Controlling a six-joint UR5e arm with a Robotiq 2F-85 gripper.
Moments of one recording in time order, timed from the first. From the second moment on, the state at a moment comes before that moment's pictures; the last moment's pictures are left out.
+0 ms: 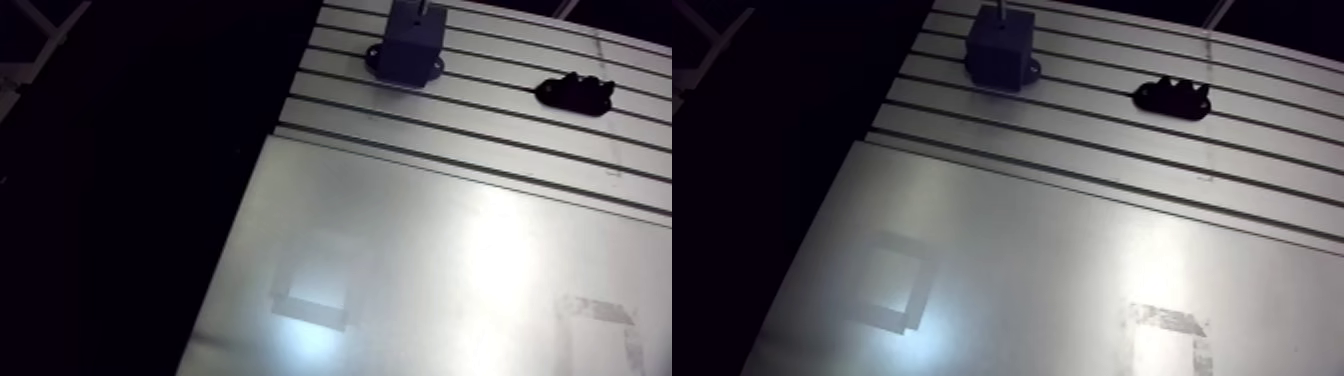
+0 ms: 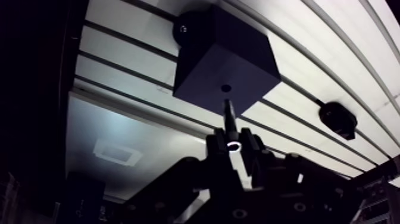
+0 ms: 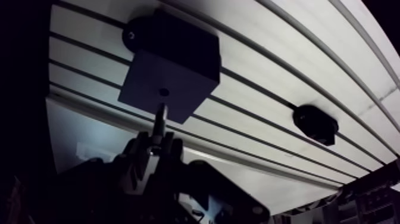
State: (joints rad) arm 0.23 -0.83 1.05 -1.24 -1.67 -1.85
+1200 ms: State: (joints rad) arm 0.24 -0.82 1.05 -1.25 -1.67 -1.85
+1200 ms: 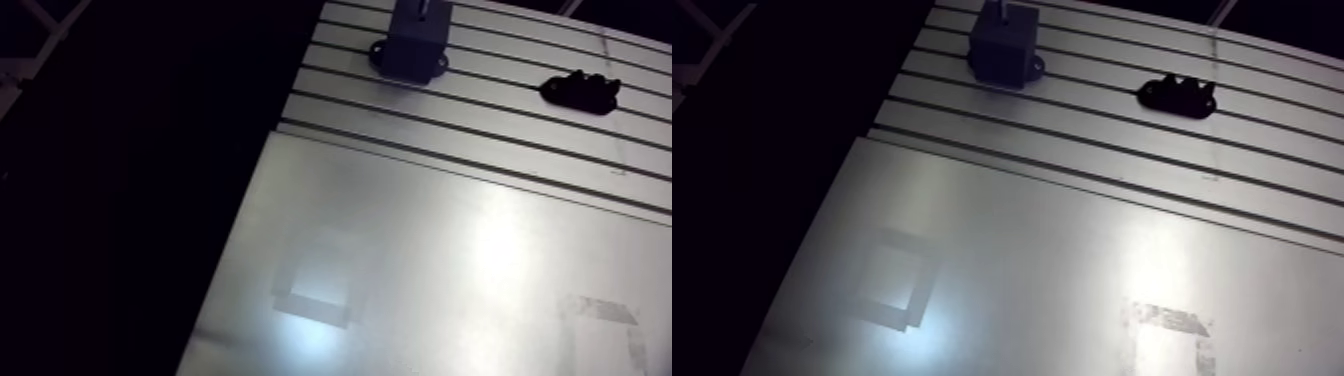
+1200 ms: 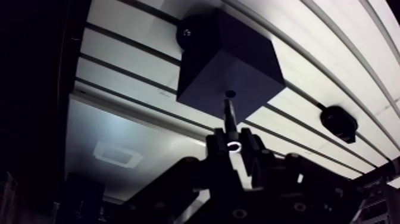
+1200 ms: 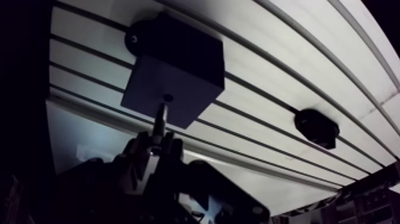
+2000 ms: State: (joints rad) arm 0.24 -0.82 1.05 -1.25 -1.68 -1.85
